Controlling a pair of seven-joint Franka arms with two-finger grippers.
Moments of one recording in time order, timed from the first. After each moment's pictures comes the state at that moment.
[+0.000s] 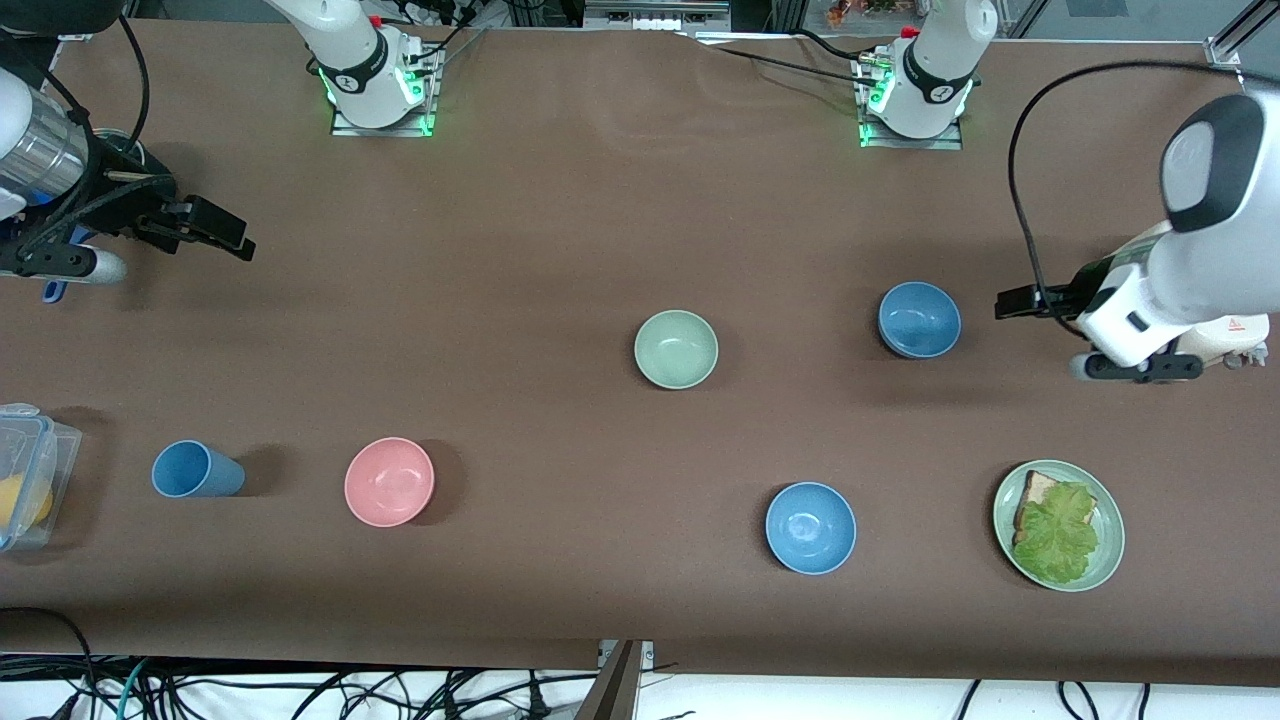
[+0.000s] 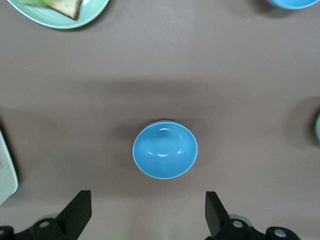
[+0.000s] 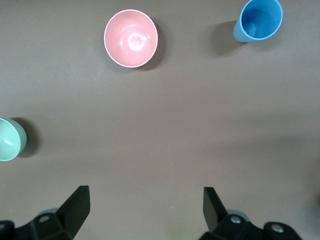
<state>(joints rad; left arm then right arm) 0.10 0.24 -0.13 -1.70 -0.05 1.67 -0.06 0.10 0.01 -0.02 -1.65 0.10 1.62 0.18</state>
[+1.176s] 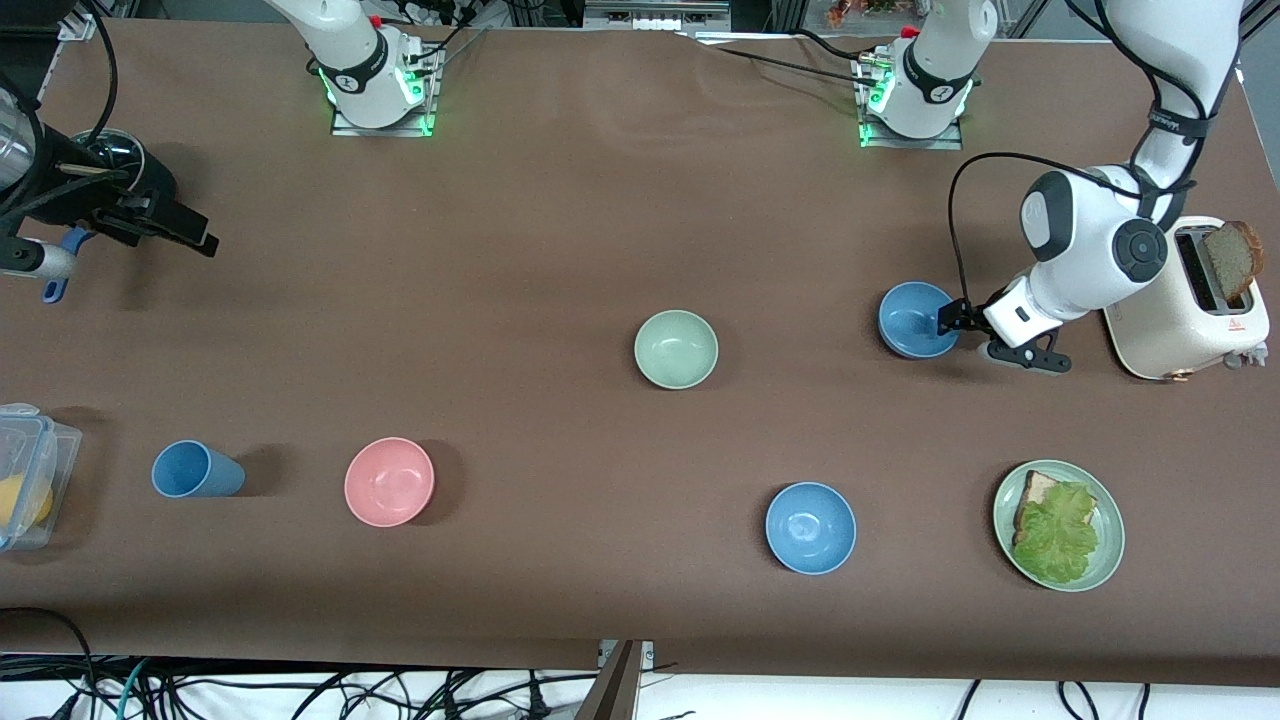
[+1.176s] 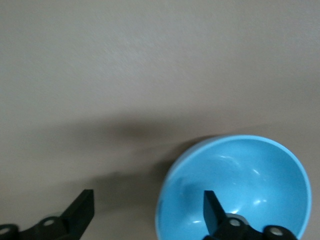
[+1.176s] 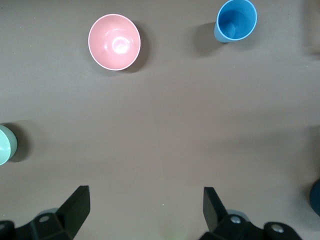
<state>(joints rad) 0.17 0.26 -0.12 -2.36 -0.18 2.52 0.34 0.10 0.02 -0.07 -1.61 0.08 1.57 0.18</state>
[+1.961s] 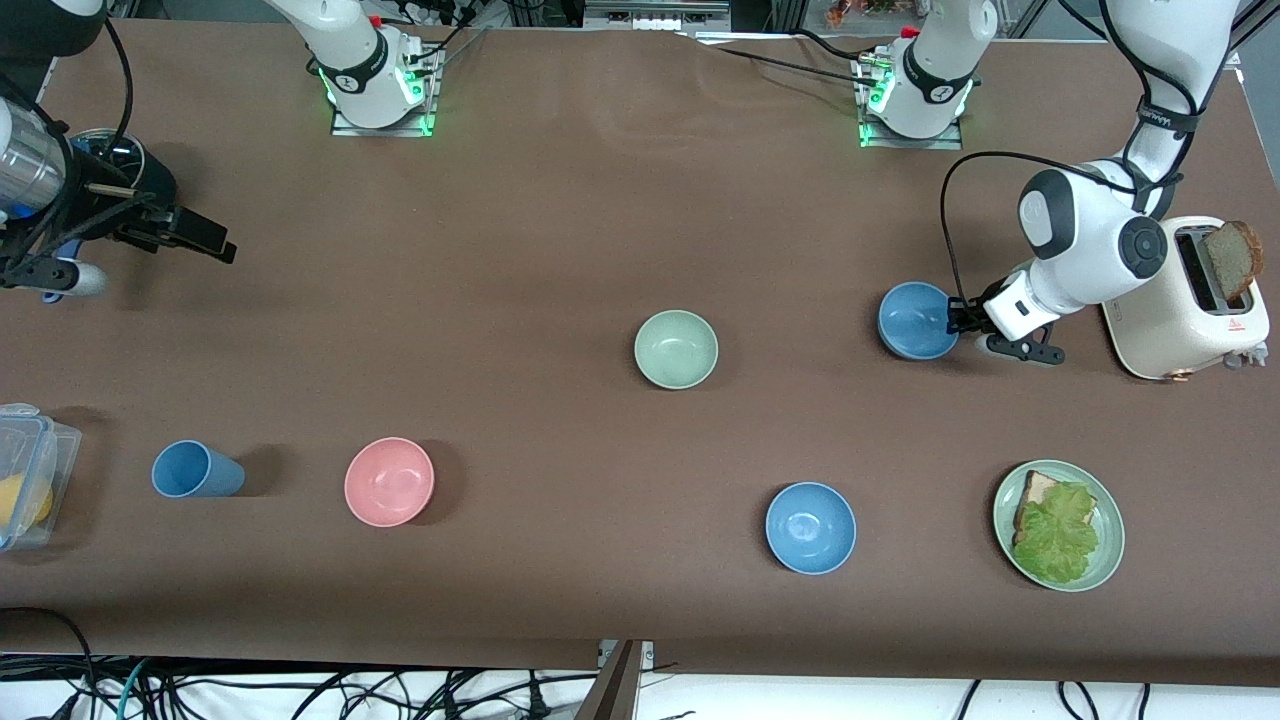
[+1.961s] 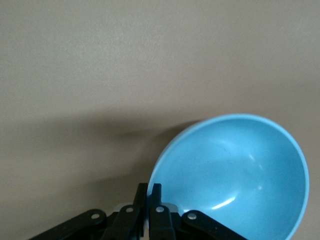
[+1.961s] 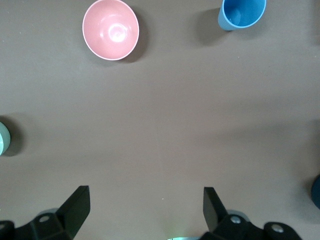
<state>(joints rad) 0.18 0.25 -0.12 -2.36 -0.26 2.47 0.38 0.10 0.05 -0.06 -1.61 0.08 1.56 0.19</state>
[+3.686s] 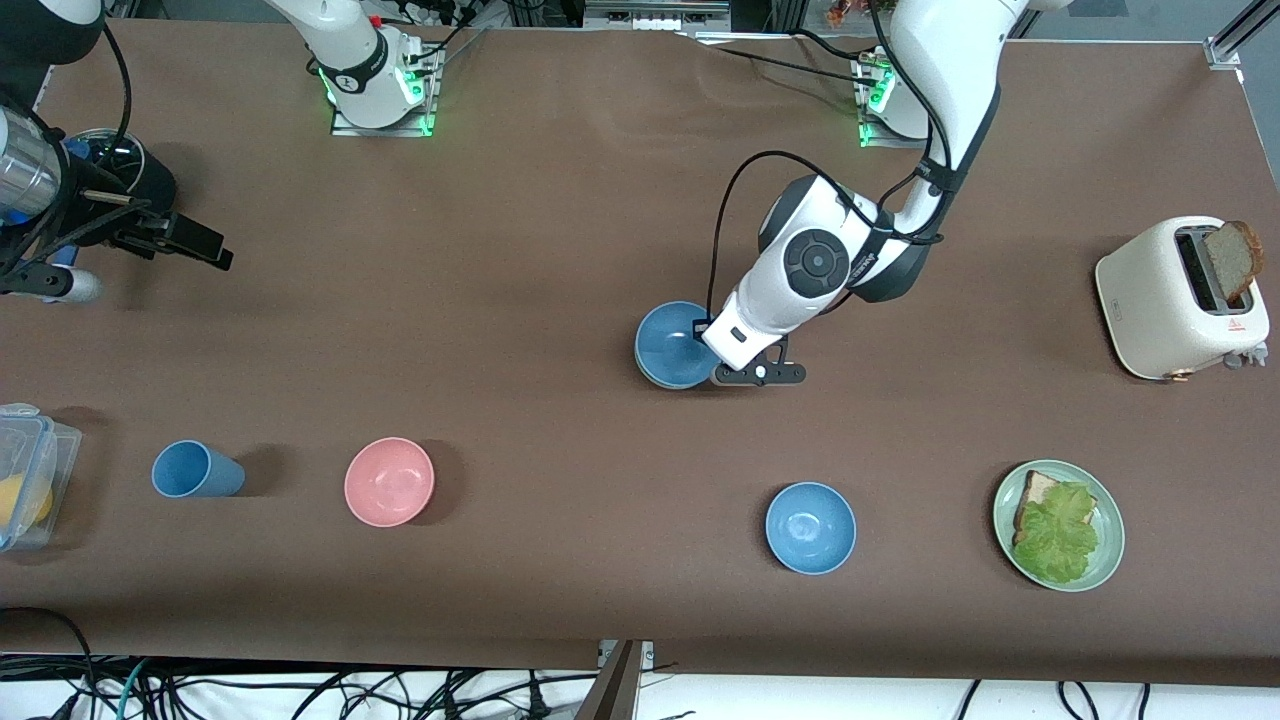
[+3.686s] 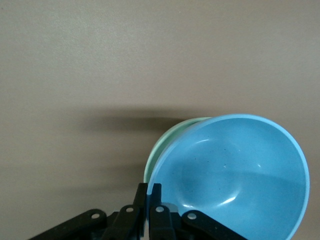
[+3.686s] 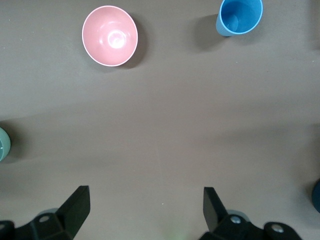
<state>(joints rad) -0.46 0.54 -0.13 -1.76 -0.17 2.29 -0.51 0.10 0.06 -0.07 -1.61 0.08 1.58 0.19</state>
